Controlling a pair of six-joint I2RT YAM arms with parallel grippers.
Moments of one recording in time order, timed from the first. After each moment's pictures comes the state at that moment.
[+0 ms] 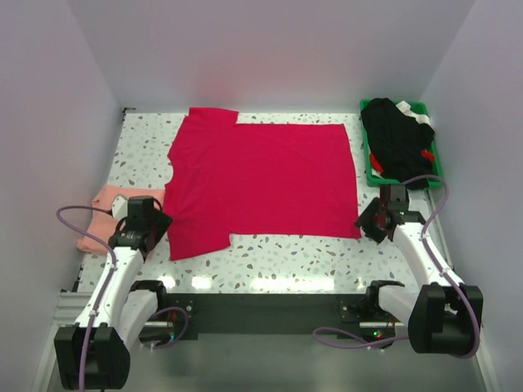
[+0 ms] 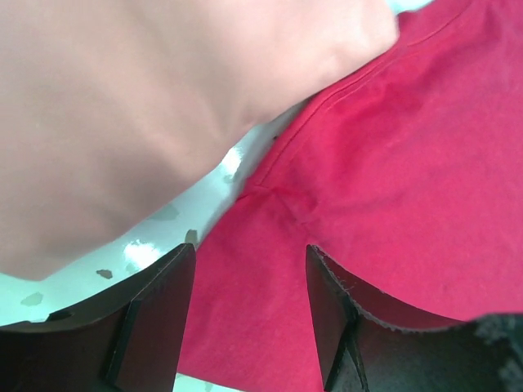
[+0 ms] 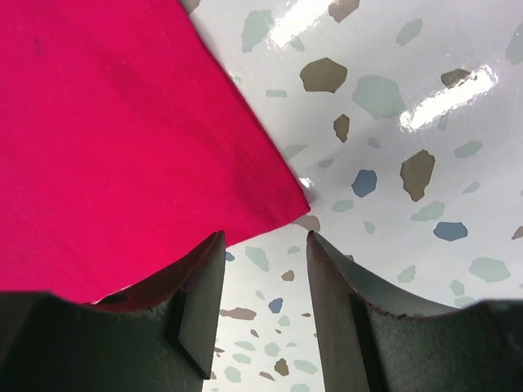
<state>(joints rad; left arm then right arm) 0.02 0.83 0.48 -0.55 -0.26 -0.96 -0.04 1.07 0.61 -0.60 0.04 0.67</state>
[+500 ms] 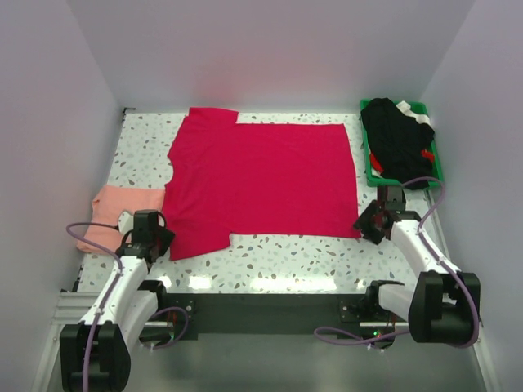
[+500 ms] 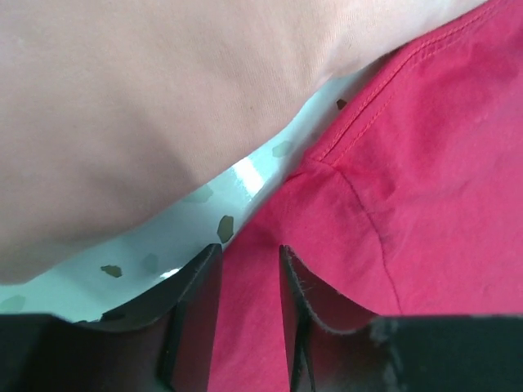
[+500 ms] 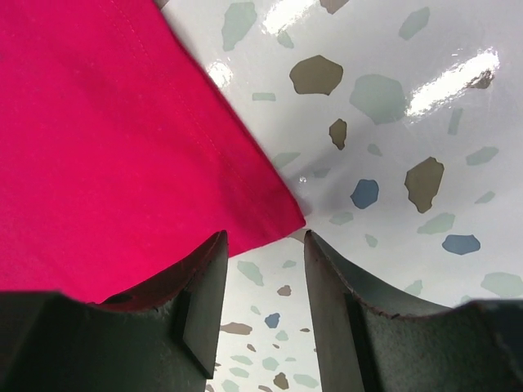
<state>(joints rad) 0.02 0.81 0.29 -0.43 -0.21 -1.05 -0.04 1.13 0.57 -0.54 0.03 0.69</state>
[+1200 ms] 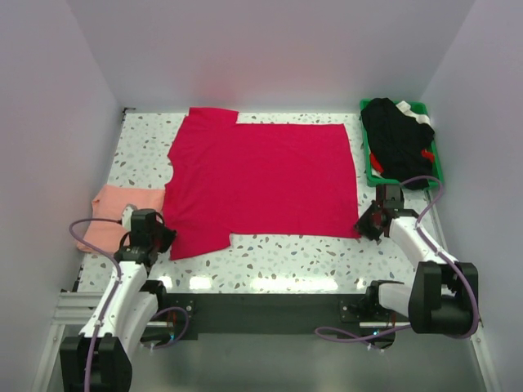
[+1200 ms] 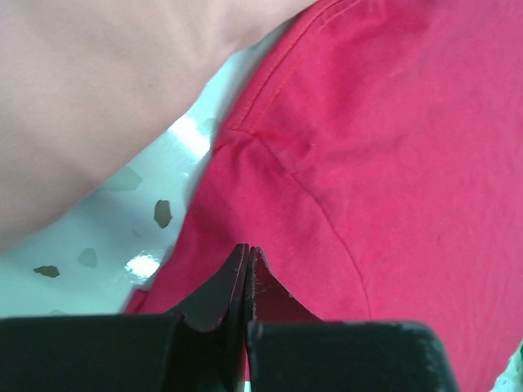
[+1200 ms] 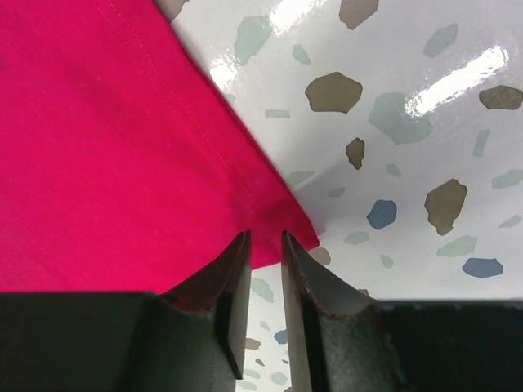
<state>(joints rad) 0.02 0.73 0.28 -0.39 -0.08 -0.98 -0.04 1.20 0.57 -0.48 0.02 0.69</state>
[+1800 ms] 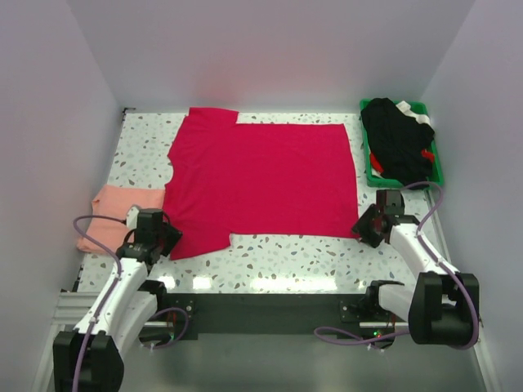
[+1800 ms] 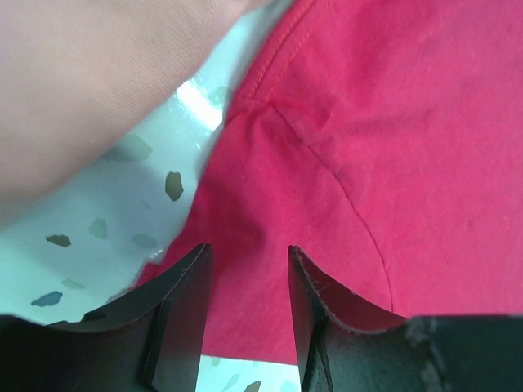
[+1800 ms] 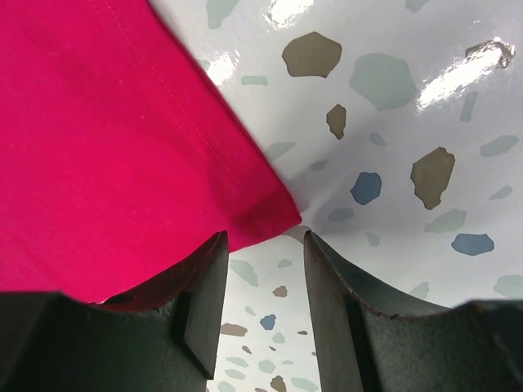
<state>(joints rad) -0.04 0.75 0.32 -0.47 -0.13 -1.00 -0.04 1.13 0.53 -0.51 0.01 0.70</state>
